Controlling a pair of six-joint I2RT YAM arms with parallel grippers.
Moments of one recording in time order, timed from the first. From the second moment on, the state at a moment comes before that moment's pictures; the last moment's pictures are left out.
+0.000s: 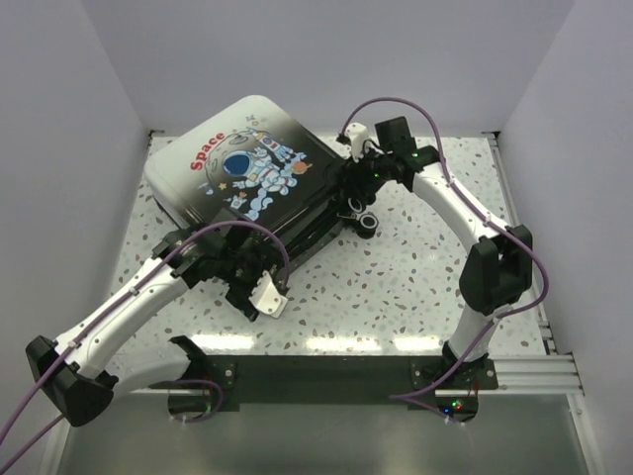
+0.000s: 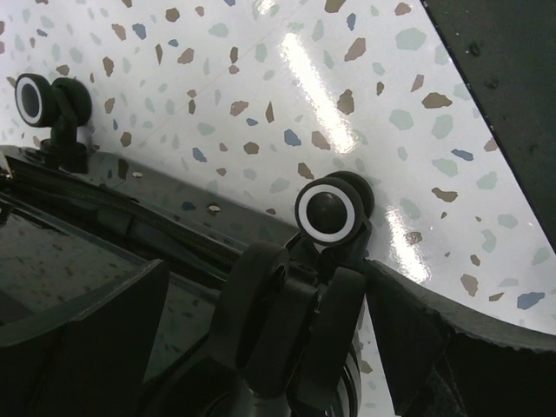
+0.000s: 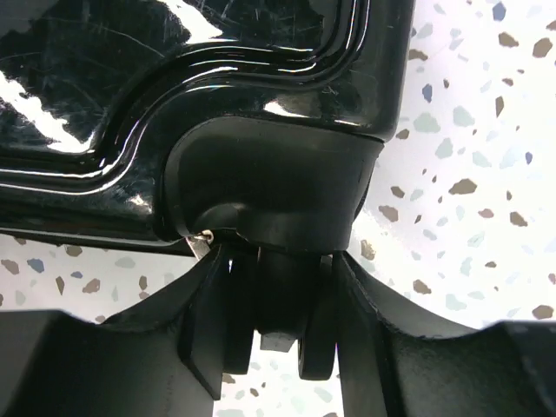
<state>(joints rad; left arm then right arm) -0.67 1.08 1.08 -1.11 0.50 1.43 0.39 1.80 1.63 -0.65 -0.34 -0.32</state>
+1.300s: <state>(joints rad) -0.67 1.00 1.07 -1.00 0.52 1.37 0.37 1.73 1.67 -0.75 -0.33 -0.33</state>
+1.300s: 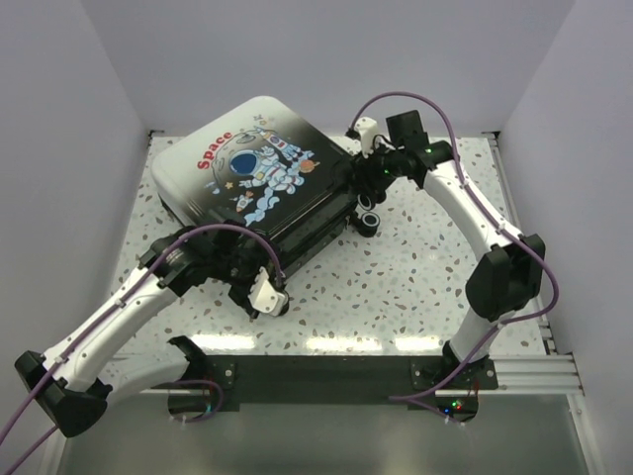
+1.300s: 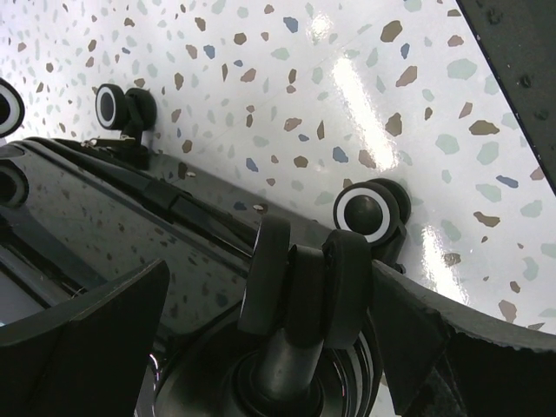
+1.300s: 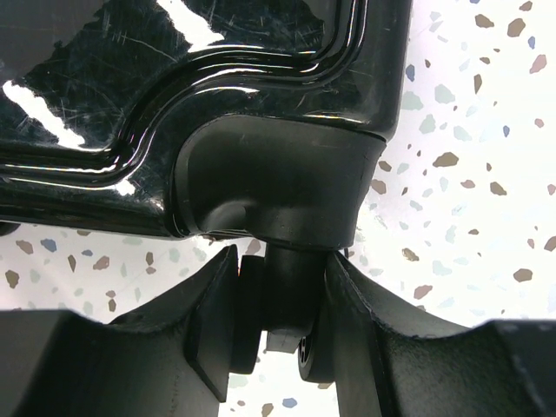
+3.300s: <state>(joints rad) -0.68 1.14 1.10 -1.06 0.46 1.39 0.42 1.62 0.43 1.00 -0.20 0.10</state>
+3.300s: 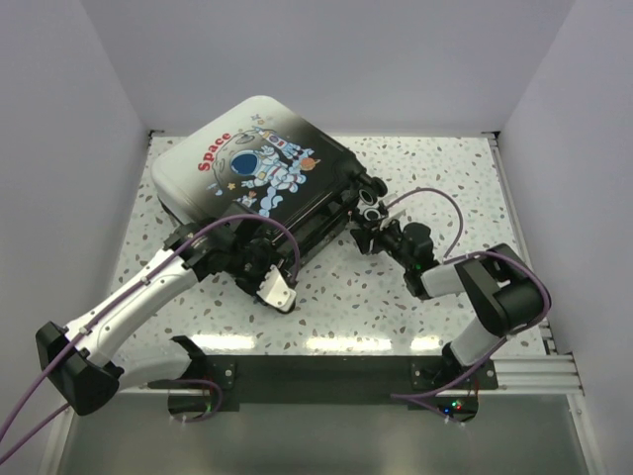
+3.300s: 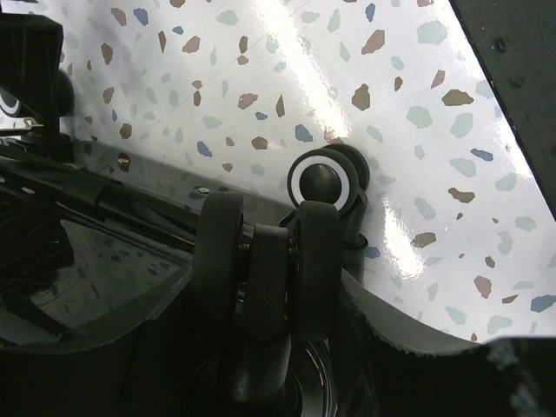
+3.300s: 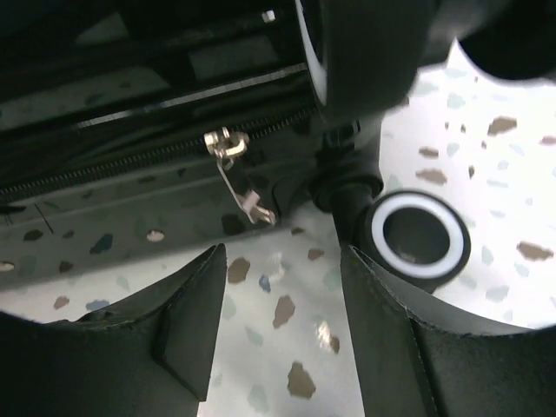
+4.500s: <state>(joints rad) -0.74 1.20 1.16 -1.08 0.41 1.29 0.46 1.74 0.47 1.25 -0.16 -0.06</state>
